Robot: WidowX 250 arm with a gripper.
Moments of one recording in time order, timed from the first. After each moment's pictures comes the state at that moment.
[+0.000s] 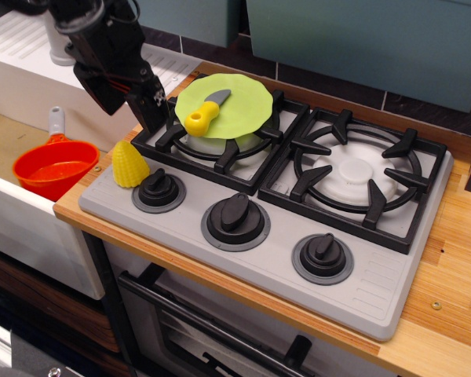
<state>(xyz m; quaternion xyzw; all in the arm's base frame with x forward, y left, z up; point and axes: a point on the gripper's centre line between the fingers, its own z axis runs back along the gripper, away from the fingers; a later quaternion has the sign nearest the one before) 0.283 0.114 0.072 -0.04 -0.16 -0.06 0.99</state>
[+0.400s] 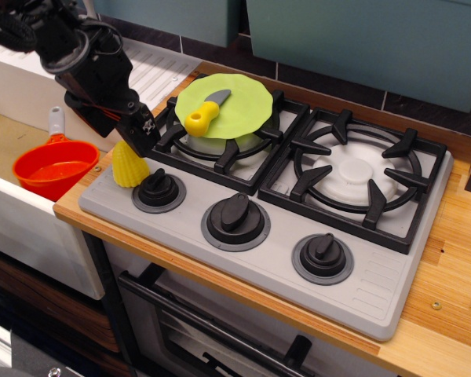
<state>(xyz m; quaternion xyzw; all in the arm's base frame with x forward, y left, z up) 0.271 0.119 0.053 -0.03 -0.19 -0.06 0.98</state>
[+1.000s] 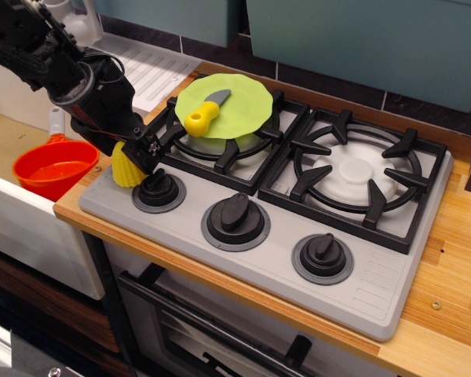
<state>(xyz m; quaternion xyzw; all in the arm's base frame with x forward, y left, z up) 0.273 0.117 0.026 -0.04 -0.20 -0.04 0.98</state>
